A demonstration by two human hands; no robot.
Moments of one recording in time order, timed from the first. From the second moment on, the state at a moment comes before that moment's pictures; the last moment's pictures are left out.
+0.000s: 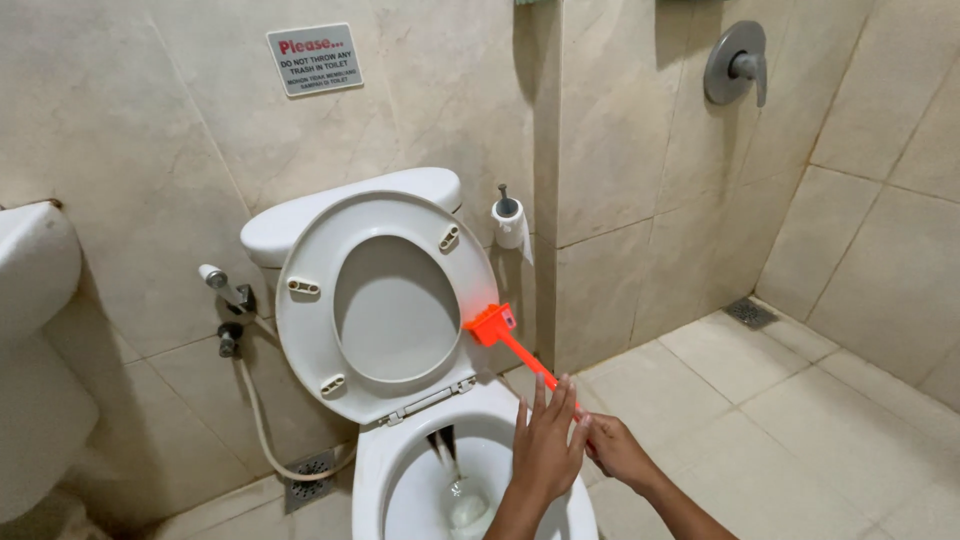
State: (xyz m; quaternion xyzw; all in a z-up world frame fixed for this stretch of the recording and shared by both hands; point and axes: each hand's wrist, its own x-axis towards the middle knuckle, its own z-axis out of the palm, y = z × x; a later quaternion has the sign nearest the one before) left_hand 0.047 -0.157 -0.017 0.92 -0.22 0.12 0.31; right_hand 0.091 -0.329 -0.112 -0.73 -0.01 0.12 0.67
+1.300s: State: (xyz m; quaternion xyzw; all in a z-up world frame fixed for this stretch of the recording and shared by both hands) left_hand 0.063 -0.136 0.016 0.90 -0.23 0.23 0.28; right_hand 0.126 -0.296 -0.093 -0.72 -0.08 0.05 0.68
